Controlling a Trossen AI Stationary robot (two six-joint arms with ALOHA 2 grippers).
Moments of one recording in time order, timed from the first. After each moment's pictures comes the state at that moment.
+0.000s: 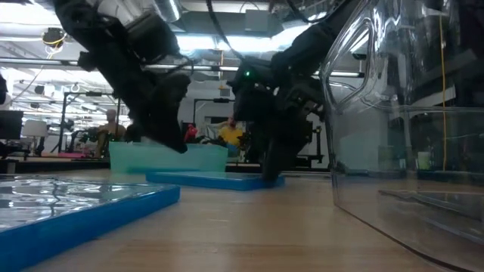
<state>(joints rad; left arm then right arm) 0.12 1.41 0.57 0.02 -0.10 -0.70 -0.12 2.08 1.30 -0.46 -0.61 -0.28</state>
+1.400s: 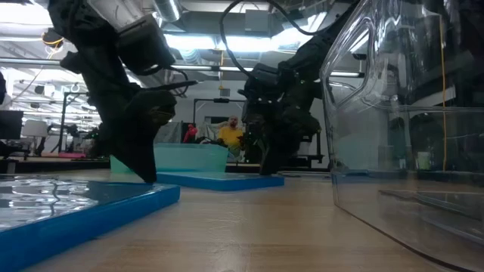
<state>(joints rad) -0.01 1.53 0.58 -0.11 -0.06 -0.92 -0.27 2.04 1.26 -0.42 -0.43 -0.40</state>
